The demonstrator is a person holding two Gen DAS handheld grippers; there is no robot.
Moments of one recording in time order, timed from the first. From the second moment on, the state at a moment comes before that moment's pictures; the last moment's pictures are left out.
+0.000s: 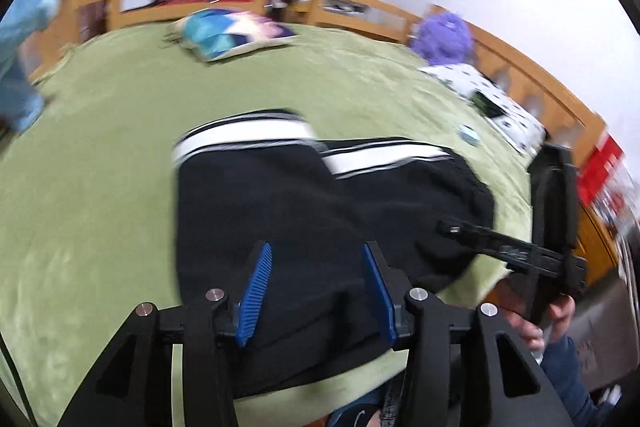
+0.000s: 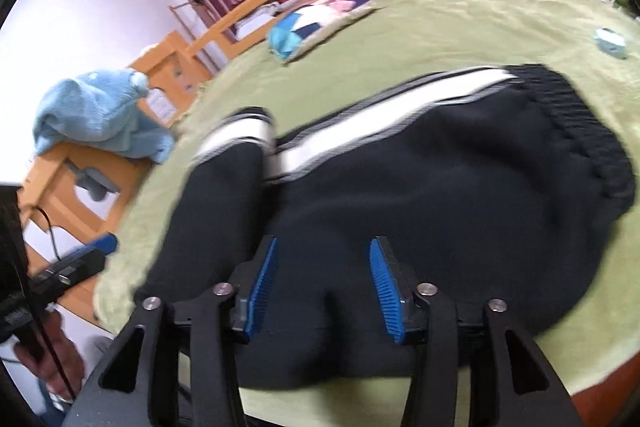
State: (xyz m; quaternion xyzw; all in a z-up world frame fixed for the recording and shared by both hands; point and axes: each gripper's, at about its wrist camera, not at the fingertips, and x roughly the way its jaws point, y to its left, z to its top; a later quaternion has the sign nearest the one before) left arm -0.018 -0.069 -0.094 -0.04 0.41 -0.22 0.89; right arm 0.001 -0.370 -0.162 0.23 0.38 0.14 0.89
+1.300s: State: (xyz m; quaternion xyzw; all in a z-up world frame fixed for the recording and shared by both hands) left arm -0.001 -0.165 -0.151 0.00 0.49 -0.29 0.82; right arm -0.050 -0.513 -0.143 0.11 0.33 -0.06 0.93
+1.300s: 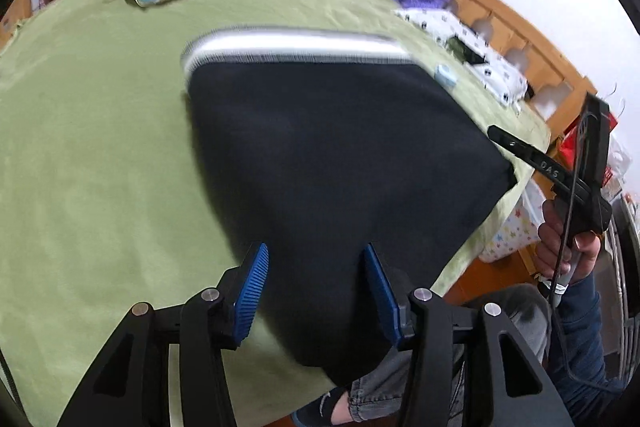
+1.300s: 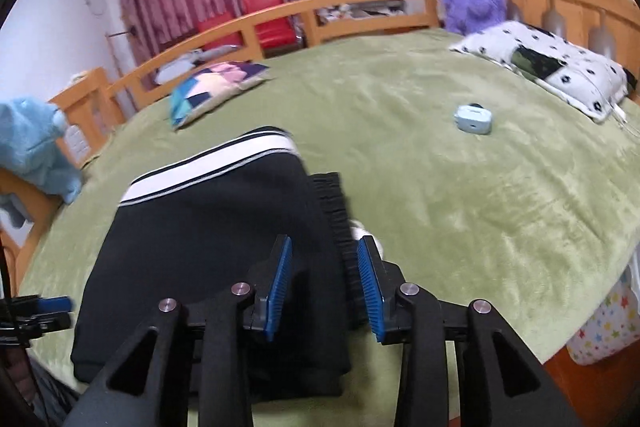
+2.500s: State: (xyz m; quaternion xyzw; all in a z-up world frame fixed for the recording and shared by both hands) left arm 0.043 -0.152 -0.159 -0.06 0.51 -0.23 0.82; right arm 0.012 -0.562 -0.149 0.17 0.40 0.02 0.90
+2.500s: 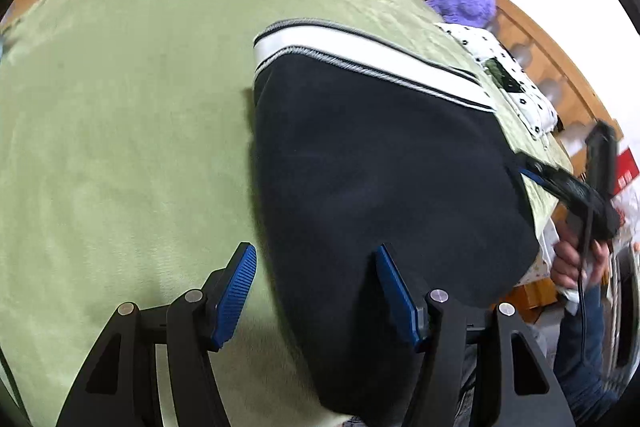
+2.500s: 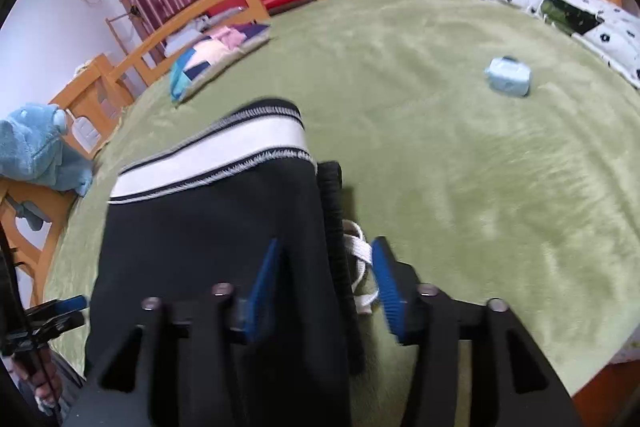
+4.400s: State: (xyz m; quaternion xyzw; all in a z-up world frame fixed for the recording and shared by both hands) left arm 0.066 0.061 -0.135 -0.05 0.47 -0.17 0.87; right arm 0.074 -0.316 -0.124 0.11 0.41 0.09 0.90
